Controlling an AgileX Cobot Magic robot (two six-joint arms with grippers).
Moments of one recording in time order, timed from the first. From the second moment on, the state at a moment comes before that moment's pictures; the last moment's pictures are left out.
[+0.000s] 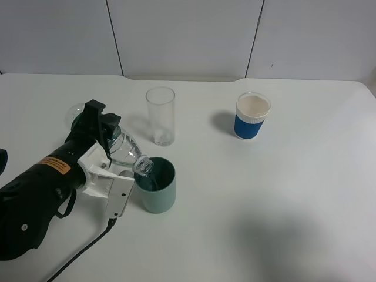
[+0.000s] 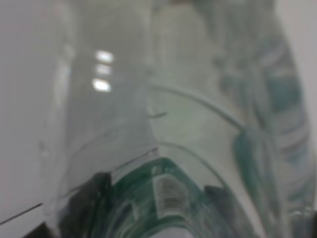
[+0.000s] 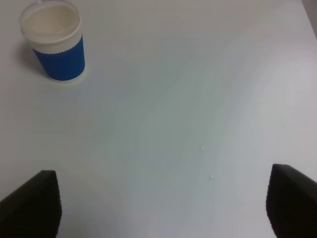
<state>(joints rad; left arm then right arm) -1.03 1.66 -0.30 -0.95 -1.13 2.13 -0.07 0.01 -0.49 0.07 1.07 -0.17</state>
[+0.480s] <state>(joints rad) -1.02 1.66 -0.30 -0.97 -1.14 2.13 -0.07 0.01 -0.49 0.07 1.07 -0.17</state>
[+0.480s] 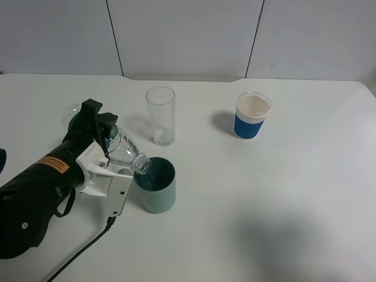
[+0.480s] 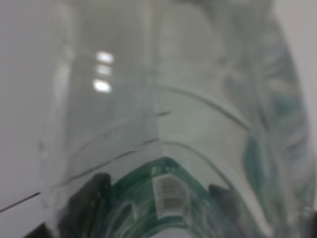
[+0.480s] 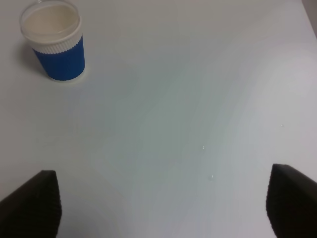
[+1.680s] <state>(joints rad) -1.02 1.66 -0.30 -0.97 -1.14 2.16 -0.07 0.01 -0.49 0.07 1.07 -0.17</state>
